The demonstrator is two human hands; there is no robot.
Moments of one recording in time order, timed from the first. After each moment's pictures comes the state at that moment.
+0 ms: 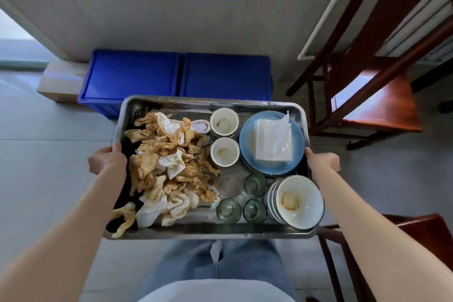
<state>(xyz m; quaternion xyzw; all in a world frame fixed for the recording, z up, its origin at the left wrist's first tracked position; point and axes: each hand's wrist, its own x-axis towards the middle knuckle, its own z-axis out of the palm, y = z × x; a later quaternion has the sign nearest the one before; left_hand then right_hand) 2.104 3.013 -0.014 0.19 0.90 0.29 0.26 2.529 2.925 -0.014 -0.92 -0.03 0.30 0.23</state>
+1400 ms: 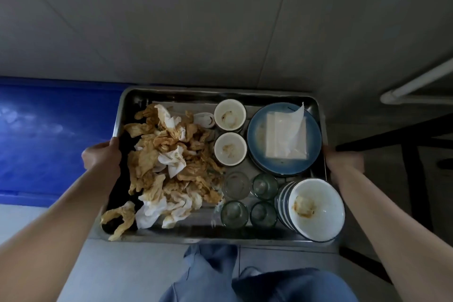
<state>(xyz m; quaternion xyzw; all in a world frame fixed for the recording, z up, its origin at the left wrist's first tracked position) 2.254 3.510 -0.398 0.16 0.90 0.27 0.30 2.694 3.429 -0.407 -0.93 -0.09 0.33 0.15</state>
